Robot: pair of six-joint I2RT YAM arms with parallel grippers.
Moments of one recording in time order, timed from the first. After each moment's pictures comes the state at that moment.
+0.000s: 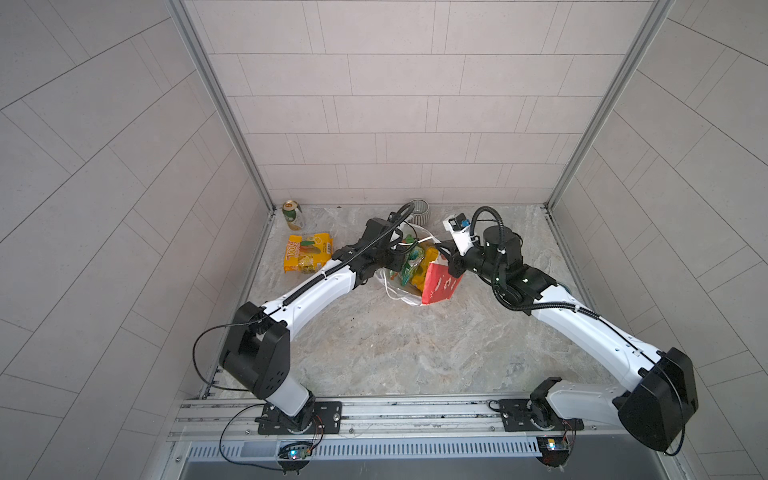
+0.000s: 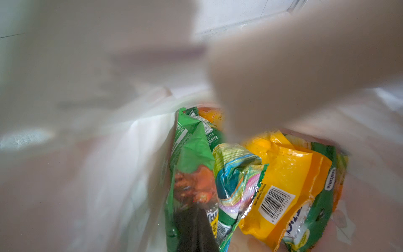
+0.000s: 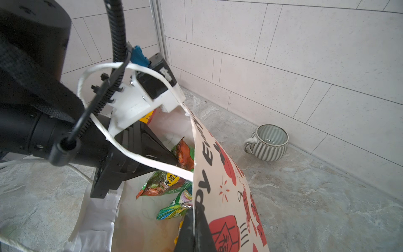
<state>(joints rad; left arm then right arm) -0.57 1.58 1.24 -0.36 0.01 -0.15 0.52 1.25 1.03 -0.10 -0.19 -0.04</state>
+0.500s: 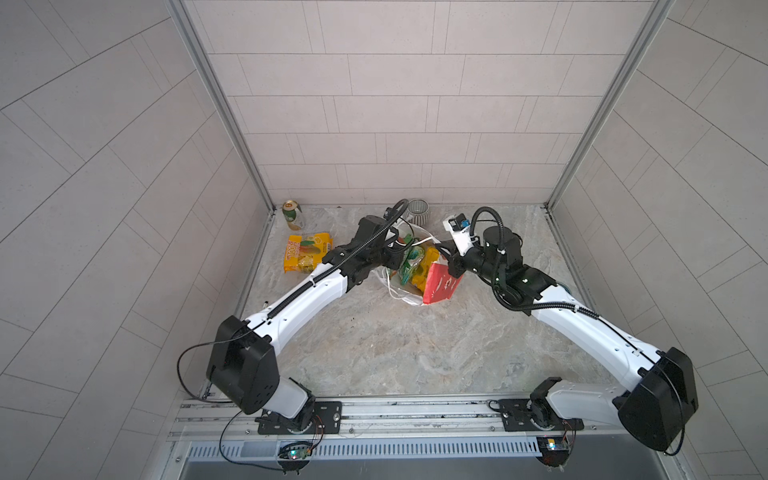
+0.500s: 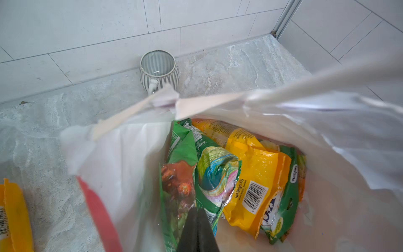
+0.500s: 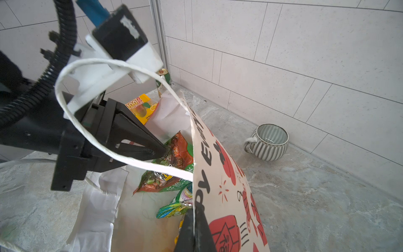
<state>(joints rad) -0.58 1.48 1.25 -0.38 0.02 -0.16 0.52 1.25 1.03 -0.09 -0.19 -0.04</state>
